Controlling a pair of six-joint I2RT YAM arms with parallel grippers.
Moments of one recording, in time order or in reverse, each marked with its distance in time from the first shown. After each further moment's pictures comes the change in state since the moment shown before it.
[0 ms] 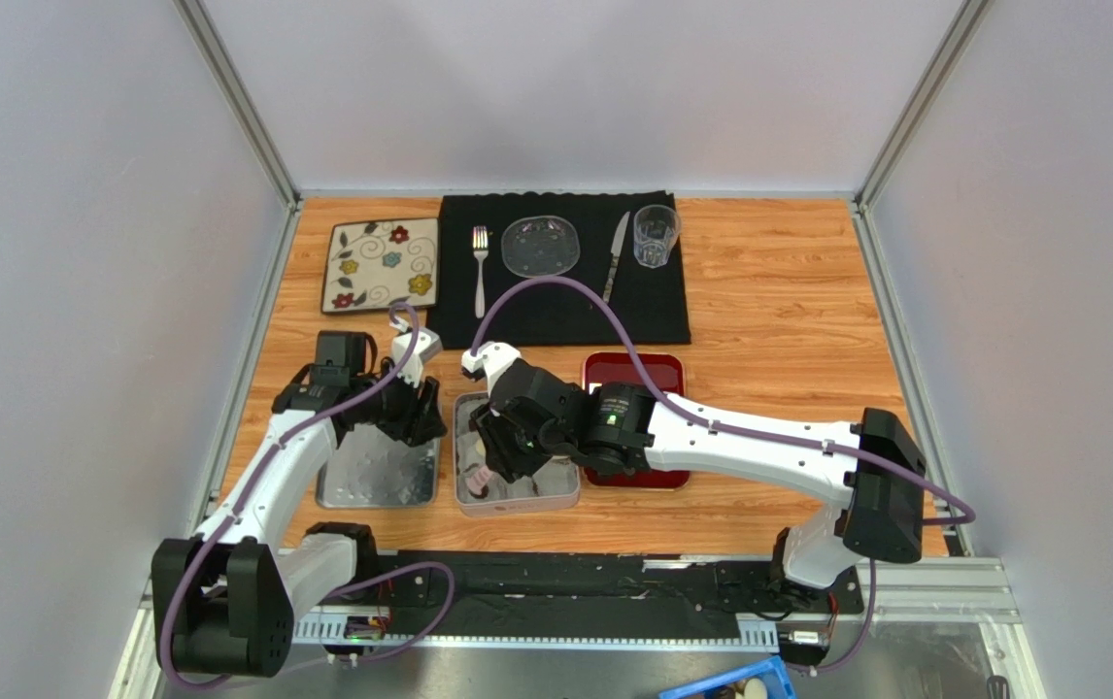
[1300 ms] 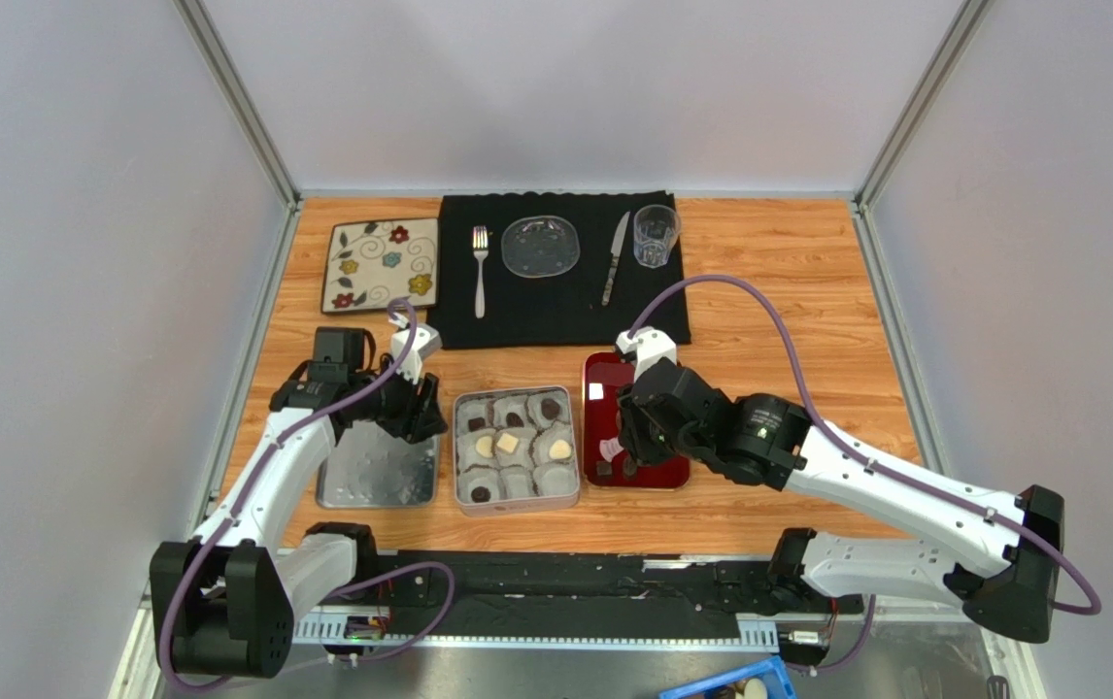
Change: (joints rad) left arm 0.000 -0.005 0.027 -0.024 0.018 0.000; right arm -0.188 -0.509 -0.357 -0.197 0.169 0.053
